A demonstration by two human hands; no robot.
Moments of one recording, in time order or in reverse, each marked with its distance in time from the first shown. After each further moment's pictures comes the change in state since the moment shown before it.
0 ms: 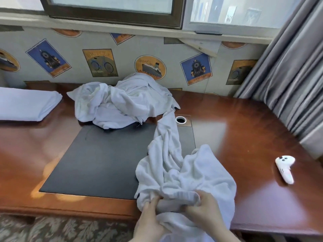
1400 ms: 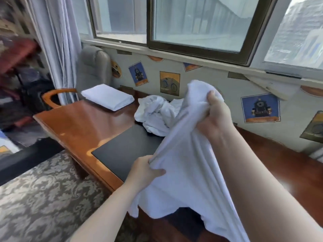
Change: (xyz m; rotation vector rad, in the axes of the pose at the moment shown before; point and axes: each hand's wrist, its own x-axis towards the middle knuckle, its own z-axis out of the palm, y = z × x) left_hand -0.020 0.147 -0.077 -0.263 0.619 -0.050; right_hand 0.043 -0.251 -0.154 1.224 -0.608 -0.274
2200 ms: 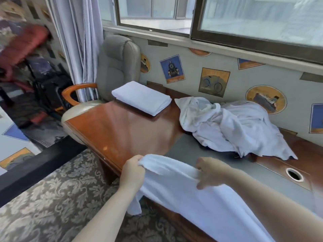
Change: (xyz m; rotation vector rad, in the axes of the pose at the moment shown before) left_hand 0.141 -0.164 -0.276 -0.013 0.334 -0.101; right_hand 0.145 0.273 0.091 -2.278 -0.535 0.087
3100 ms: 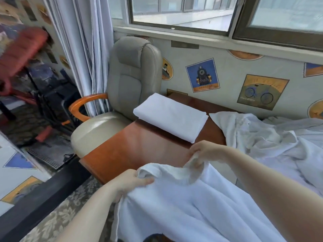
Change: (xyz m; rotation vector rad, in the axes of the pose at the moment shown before) left_hand 0.297 -0.064 -0.152 0.061 -0.659 -0.322; right_hand 0.308 -0.144 -0.127 0.562 -0.148 0.098
